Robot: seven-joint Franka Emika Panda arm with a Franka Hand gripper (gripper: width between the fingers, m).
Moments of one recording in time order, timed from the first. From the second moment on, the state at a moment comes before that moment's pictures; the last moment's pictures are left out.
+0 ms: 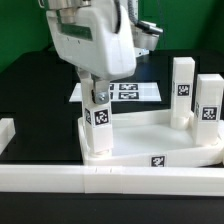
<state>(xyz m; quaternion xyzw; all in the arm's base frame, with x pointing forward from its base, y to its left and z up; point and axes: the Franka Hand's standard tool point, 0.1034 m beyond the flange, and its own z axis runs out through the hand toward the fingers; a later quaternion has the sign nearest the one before) 0.632 -0.063 0.110 -0.82 0.57 0.00 0.07</state>
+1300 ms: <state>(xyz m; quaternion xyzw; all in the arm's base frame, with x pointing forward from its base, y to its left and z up) 0.629 -0.066 0.109 -0.99 0.09 -0.02 0.04</state>
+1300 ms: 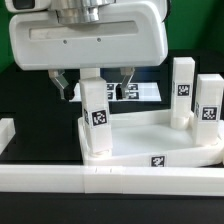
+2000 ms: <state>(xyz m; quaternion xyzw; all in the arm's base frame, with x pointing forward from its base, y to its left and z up) 0.628 -0.069 0.109 -1.00 -0.07 -0.02 0.03</state>
